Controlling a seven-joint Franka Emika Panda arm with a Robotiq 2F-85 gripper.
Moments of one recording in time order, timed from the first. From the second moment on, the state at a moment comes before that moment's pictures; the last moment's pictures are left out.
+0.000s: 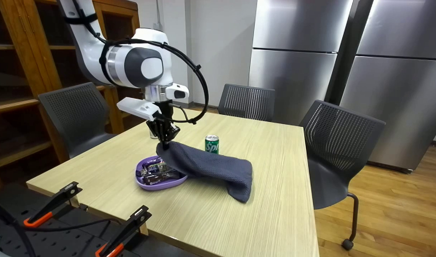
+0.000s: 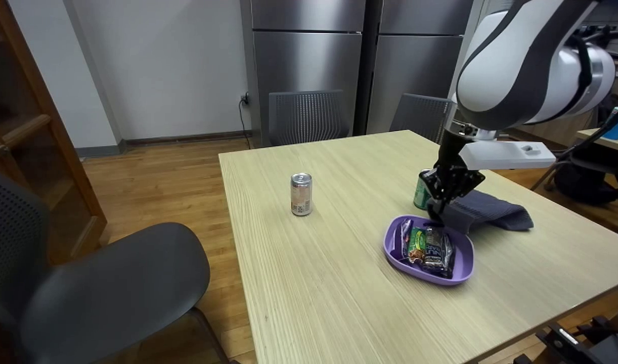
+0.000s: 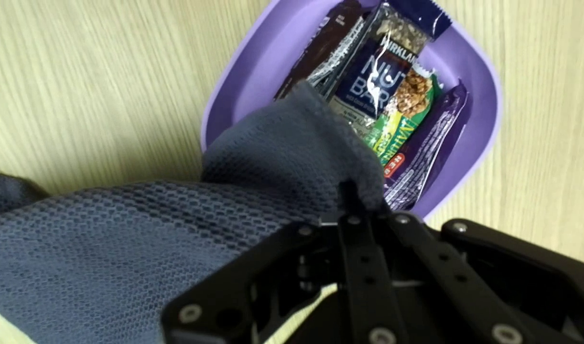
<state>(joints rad) 0.08 0.36 -0.06 -2.50 0.05 2.91 0.11</state>
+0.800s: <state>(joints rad) 0.26 0.34 -0.04 -2.52 0.02 2.91 0.20</state>
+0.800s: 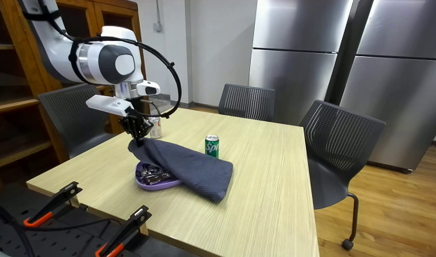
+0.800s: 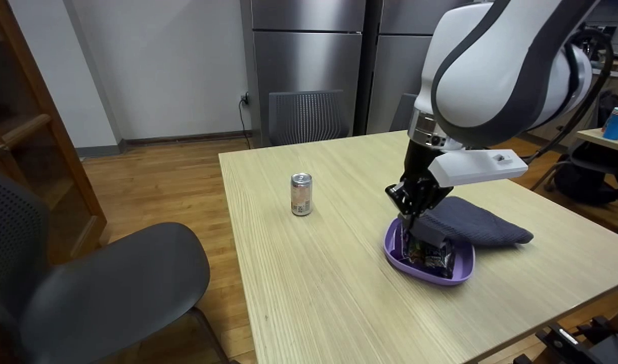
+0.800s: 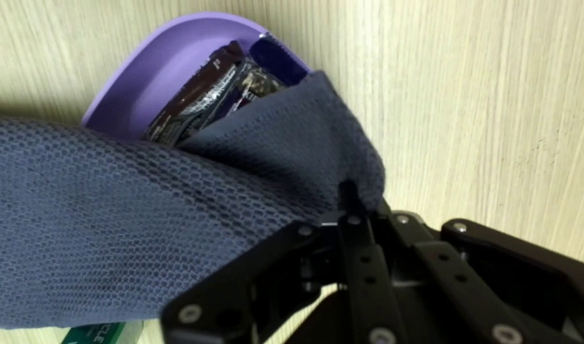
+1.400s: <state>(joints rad) 0.42 0.34 -0.04 -2.52 -0.05 2.90 0.34</state>
